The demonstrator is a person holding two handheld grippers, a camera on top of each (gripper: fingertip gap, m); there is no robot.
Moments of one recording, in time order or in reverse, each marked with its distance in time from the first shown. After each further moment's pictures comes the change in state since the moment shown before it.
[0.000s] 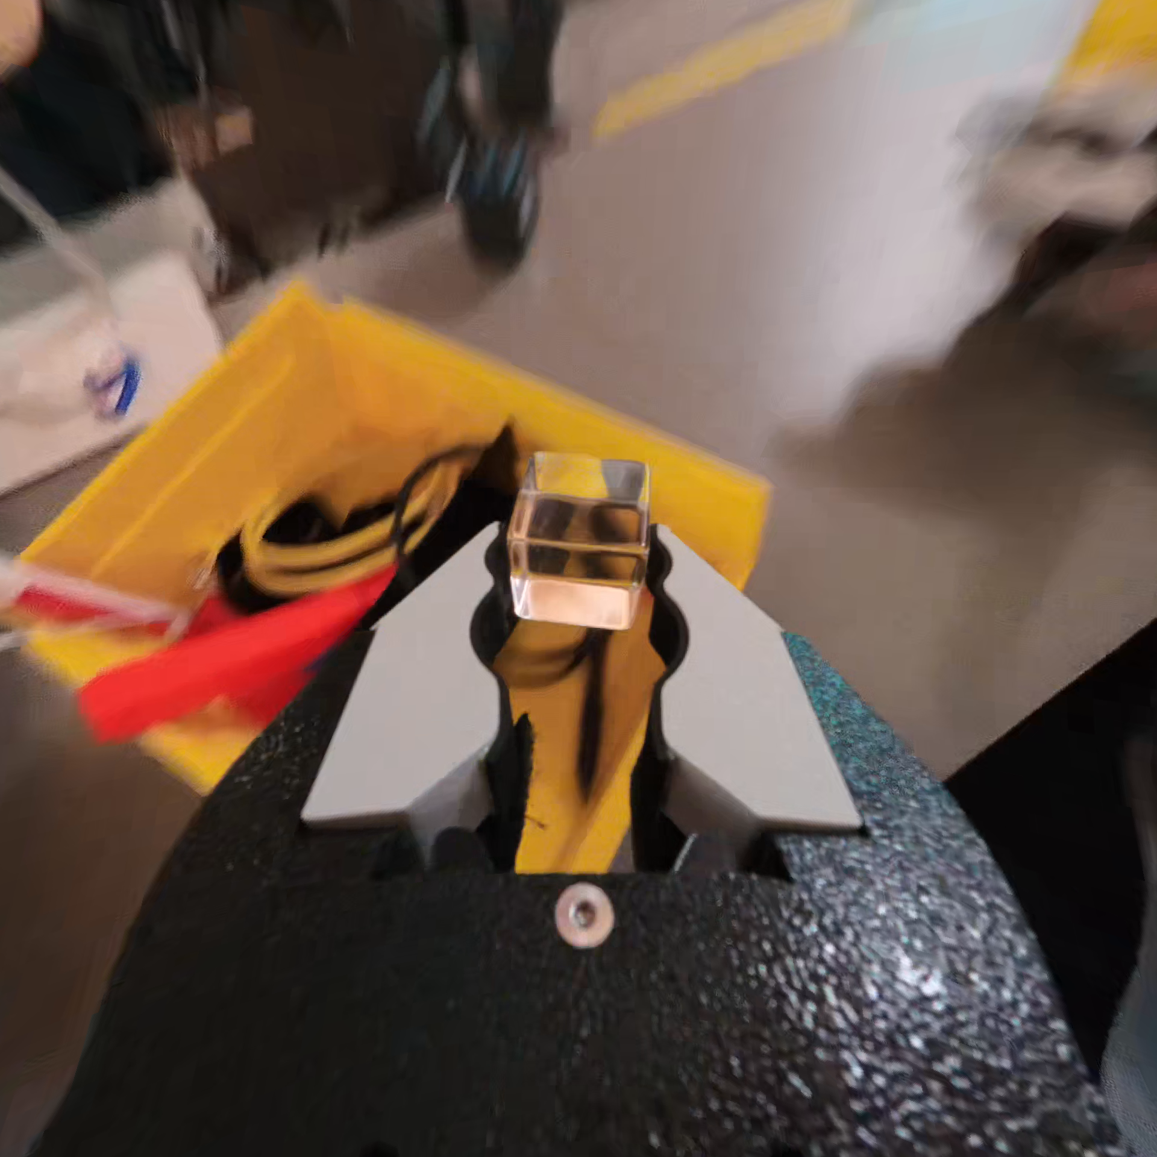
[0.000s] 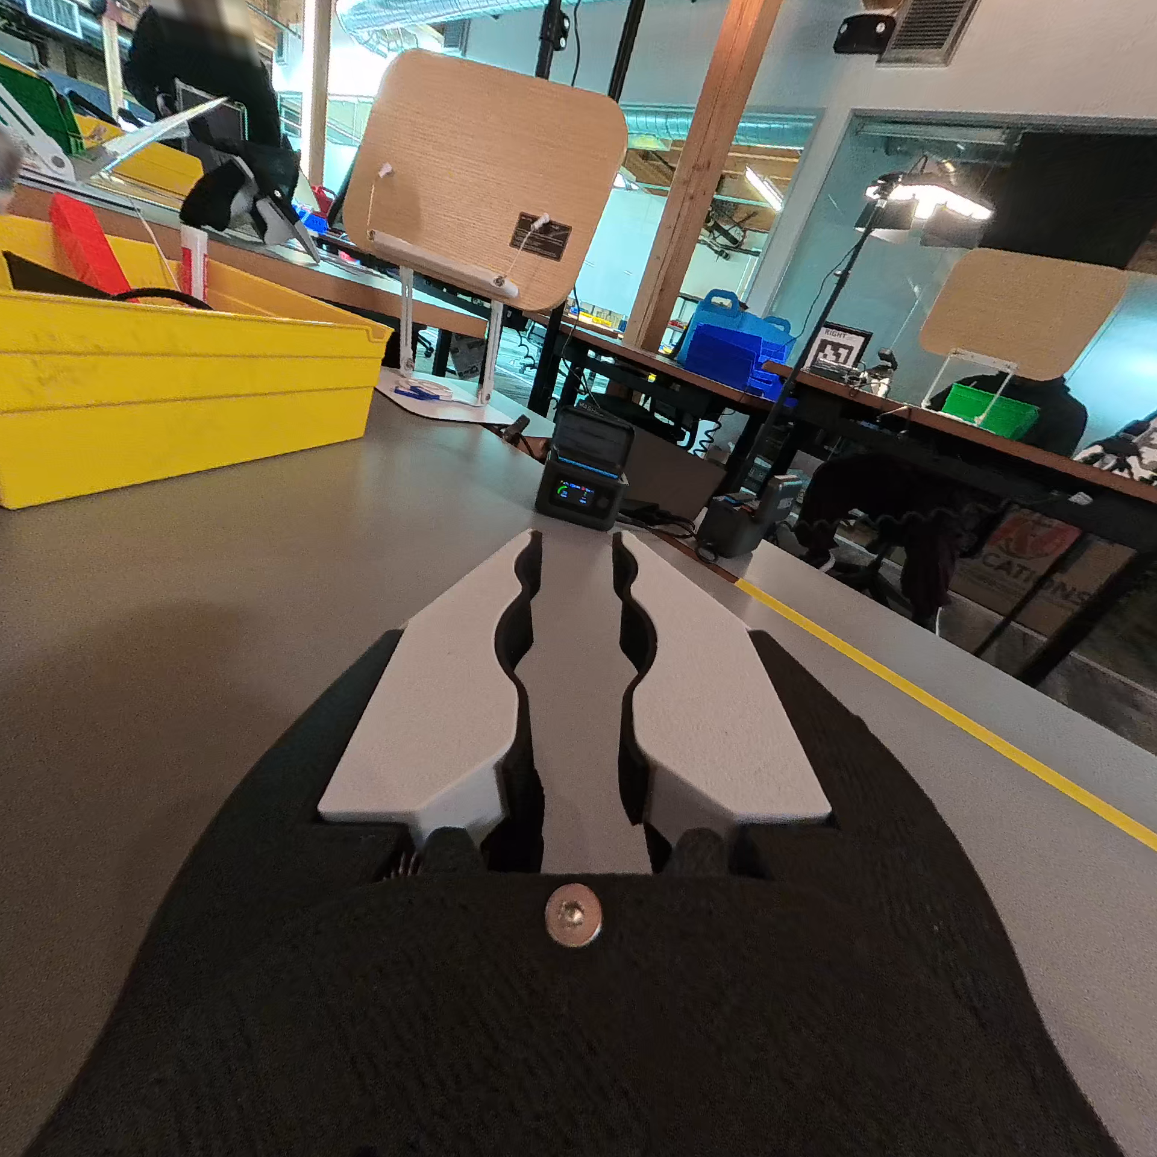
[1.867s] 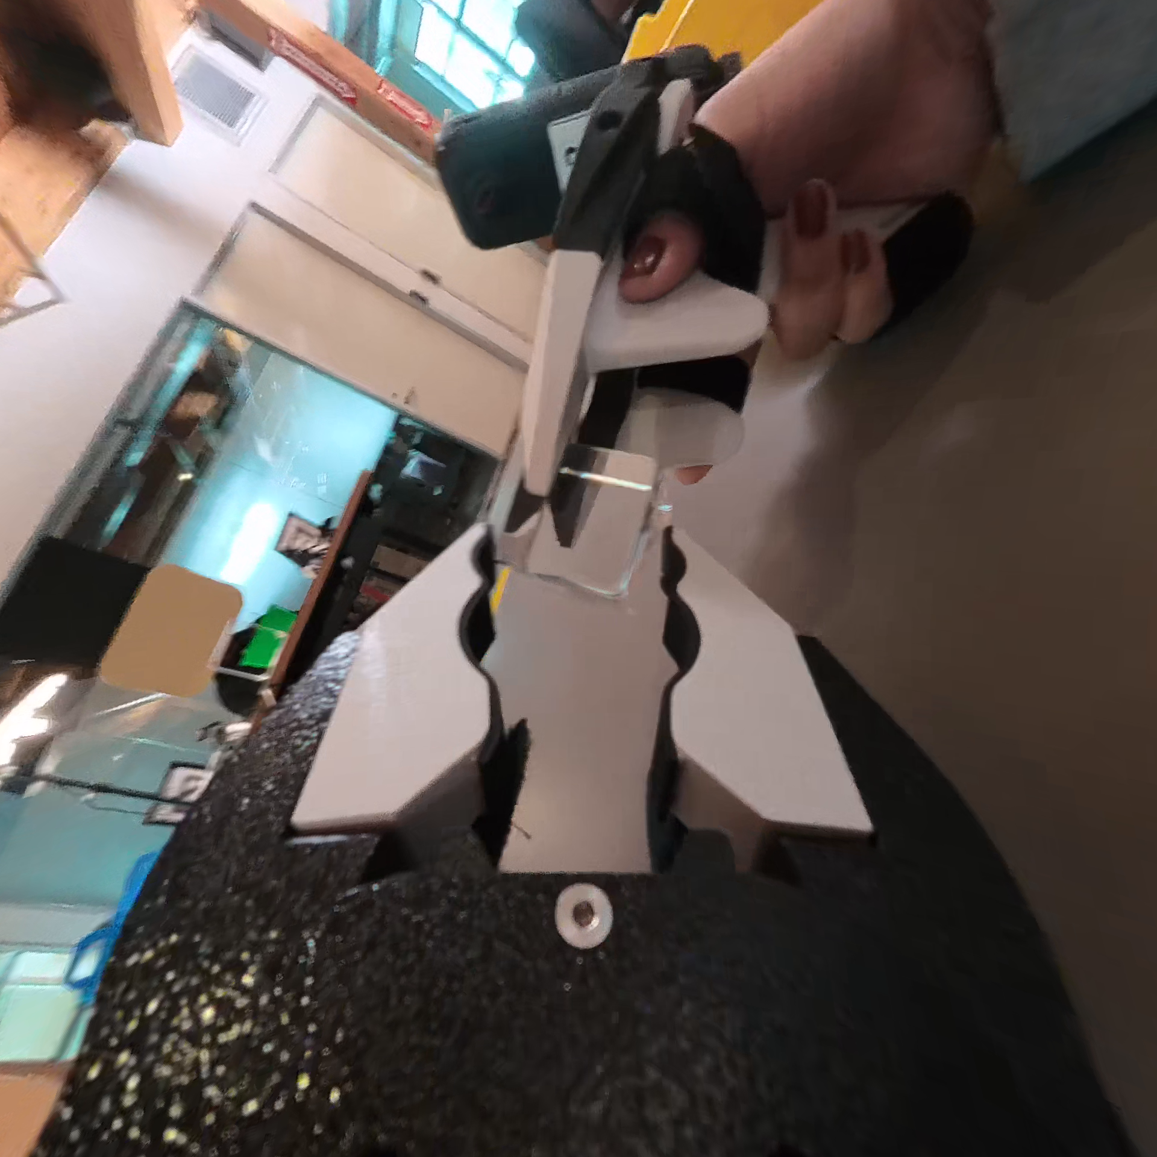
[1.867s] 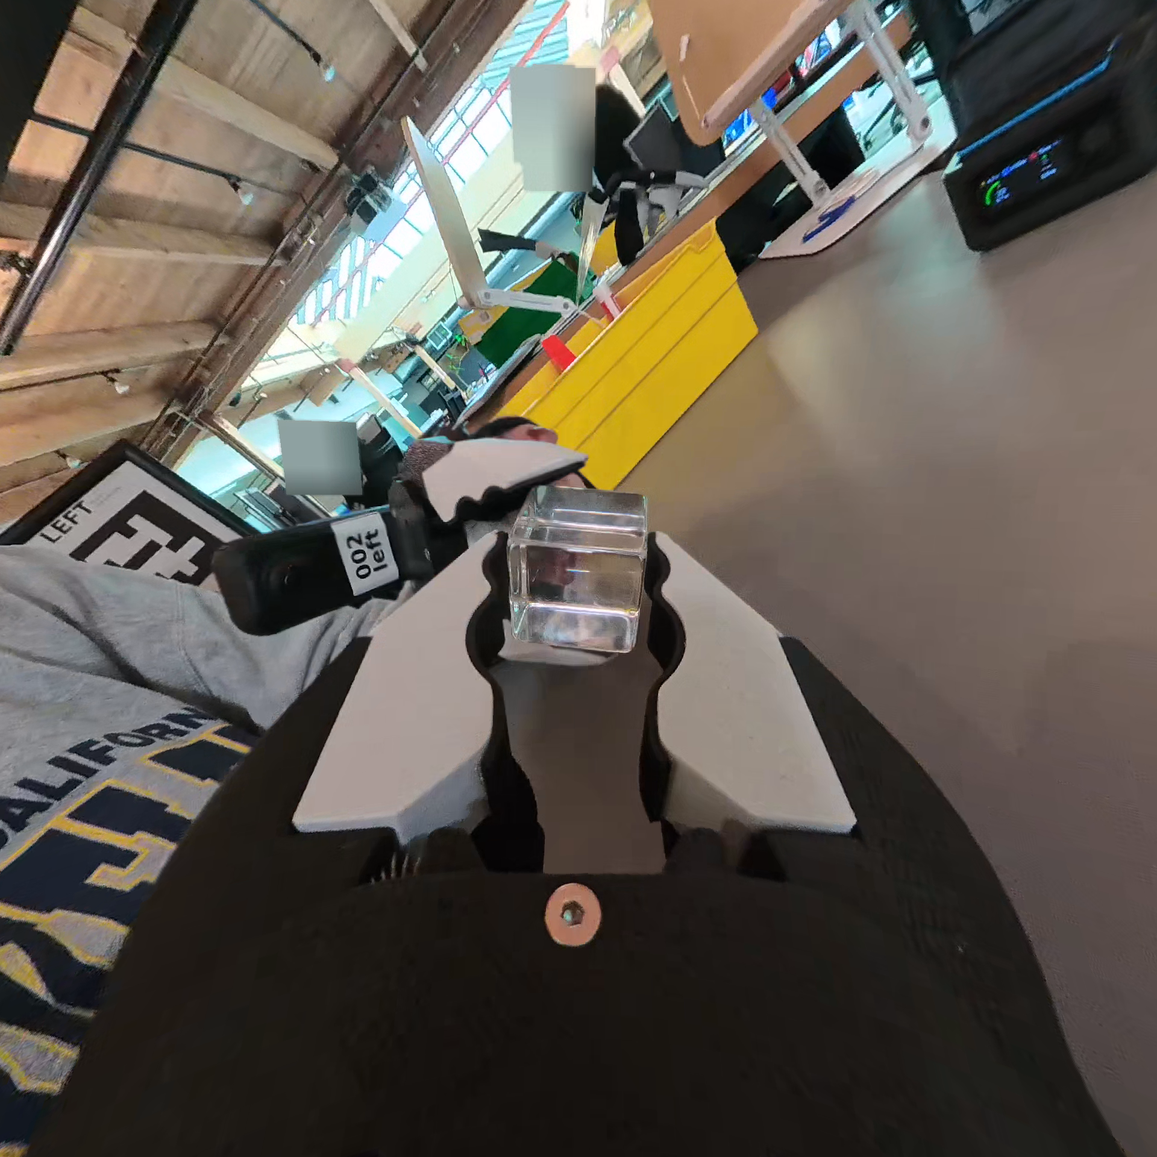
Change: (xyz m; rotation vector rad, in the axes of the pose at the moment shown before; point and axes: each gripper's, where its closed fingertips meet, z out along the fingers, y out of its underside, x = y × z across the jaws) left arm 0.241 -0.085 0.229 0.585 -0.005 1.046; right arm -0.026 0.010 -0.030 -0.207 -0.762 1.003
